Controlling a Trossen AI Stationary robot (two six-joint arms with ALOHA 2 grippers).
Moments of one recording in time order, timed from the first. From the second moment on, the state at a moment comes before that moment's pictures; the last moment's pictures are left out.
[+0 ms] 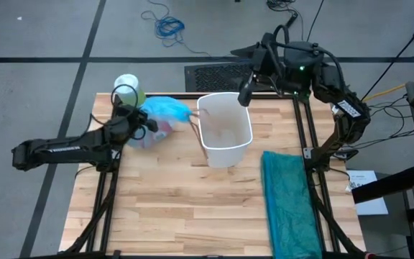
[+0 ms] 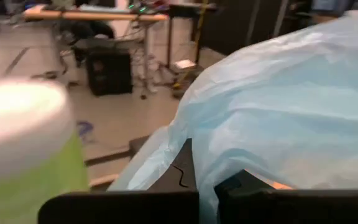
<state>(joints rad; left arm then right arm) 0.26 0.63 0.38 0.04 -0.79 -0.27 -0.14 1.64 2.35 -0.84 0.34 -0.24</state>
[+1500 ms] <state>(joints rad) 0.27 0.73 0.10 0.00 -0.99 -0.88 -0.15 1.78 2.35 -0.95 0.31 -0.23</state>
